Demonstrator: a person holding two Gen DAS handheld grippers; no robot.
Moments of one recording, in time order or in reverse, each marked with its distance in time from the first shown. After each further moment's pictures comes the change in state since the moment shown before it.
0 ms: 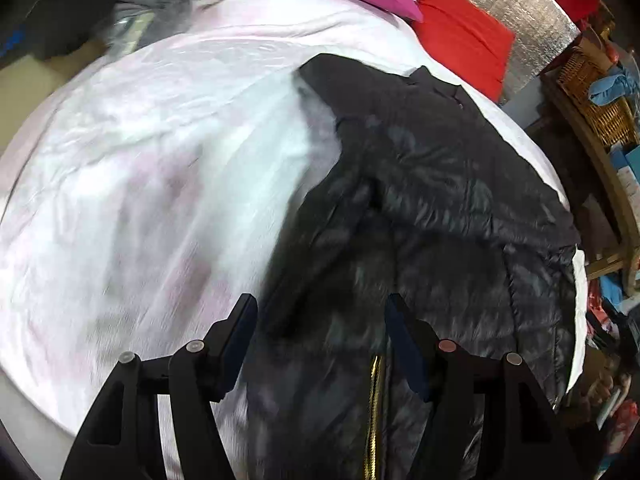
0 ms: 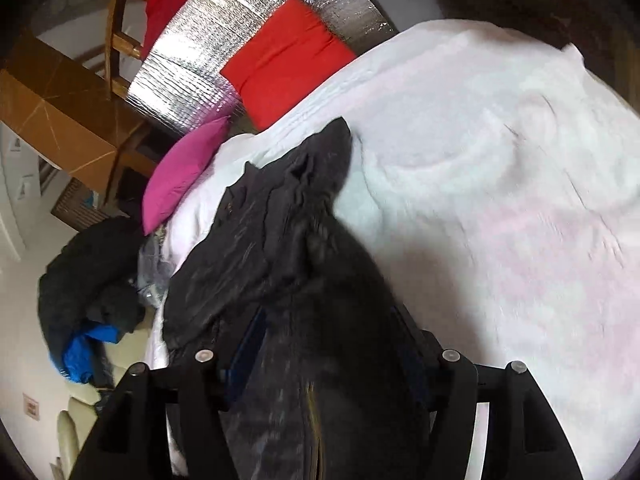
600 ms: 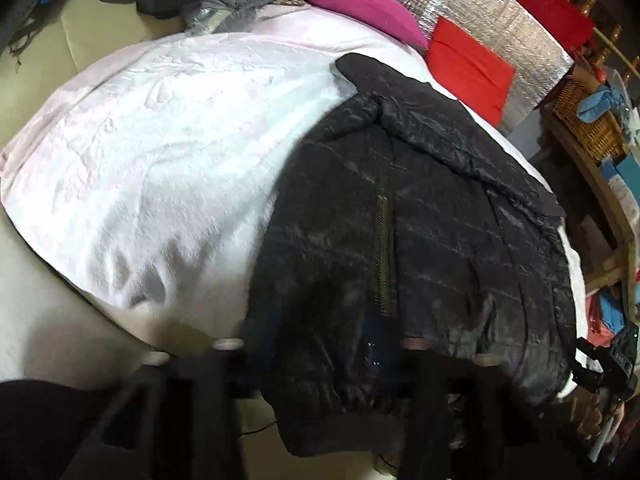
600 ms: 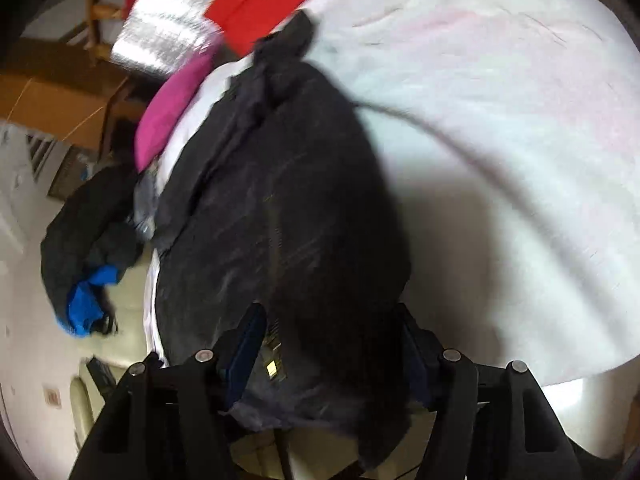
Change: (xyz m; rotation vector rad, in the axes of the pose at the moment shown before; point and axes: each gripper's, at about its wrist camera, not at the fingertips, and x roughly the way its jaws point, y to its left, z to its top) left arm -0.047 0.007 -0.154 -0.106 -0.162 0.007; right arm -0.012 -0.026 -0.113 0.017 0.210 0.004
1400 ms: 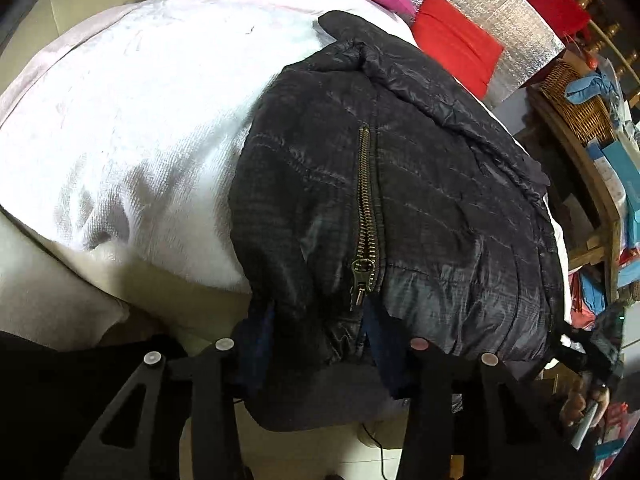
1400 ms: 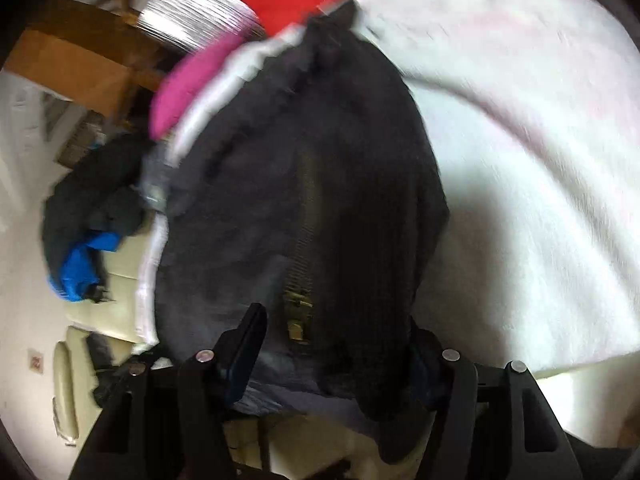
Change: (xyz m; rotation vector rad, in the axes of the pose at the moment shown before) left arm 0.013 0.002 -0.030 -0.003 0.108 -0.082; right arm 0.020 0.013 -0.024 -0.065 0.038 -0.046
